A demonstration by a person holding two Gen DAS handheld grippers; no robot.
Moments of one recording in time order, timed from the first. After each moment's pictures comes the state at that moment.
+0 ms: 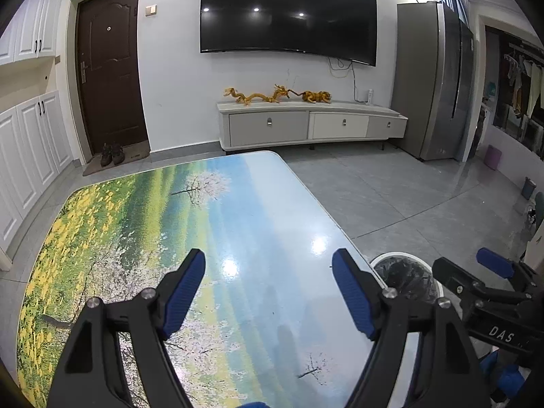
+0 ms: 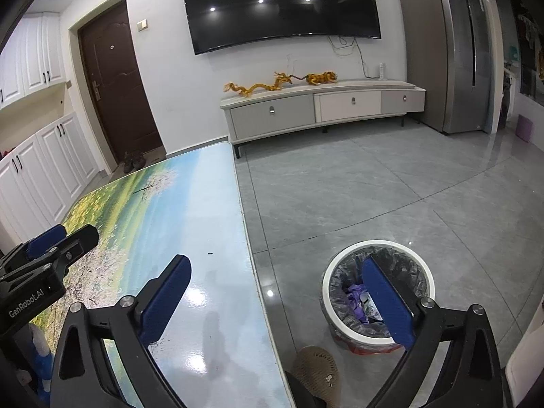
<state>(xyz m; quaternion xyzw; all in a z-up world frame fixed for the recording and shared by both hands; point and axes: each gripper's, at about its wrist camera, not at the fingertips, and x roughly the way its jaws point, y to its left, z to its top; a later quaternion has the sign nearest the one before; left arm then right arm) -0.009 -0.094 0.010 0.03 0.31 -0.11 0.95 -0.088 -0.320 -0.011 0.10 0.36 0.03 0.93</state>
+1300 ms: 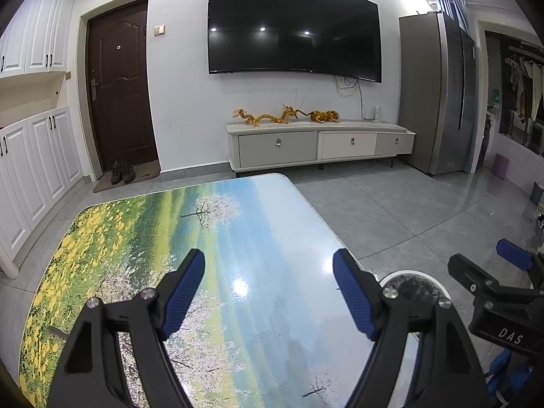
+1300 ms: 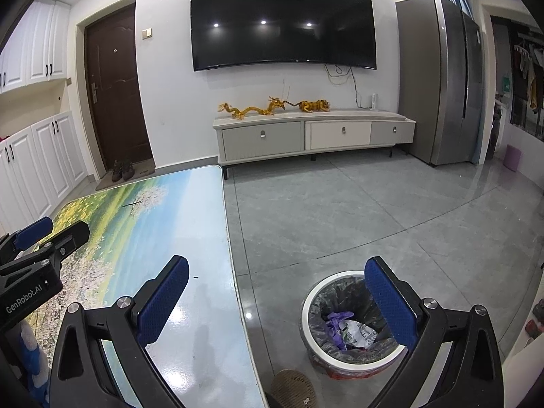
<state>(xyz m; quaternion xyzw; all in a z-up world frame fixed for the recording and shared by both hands) -0.009 -0.097 0.017 0.04 0.26 -0.09 0.96 -0.093 -0.317 0.005 0.05 0.31 0.00 0.95</state>
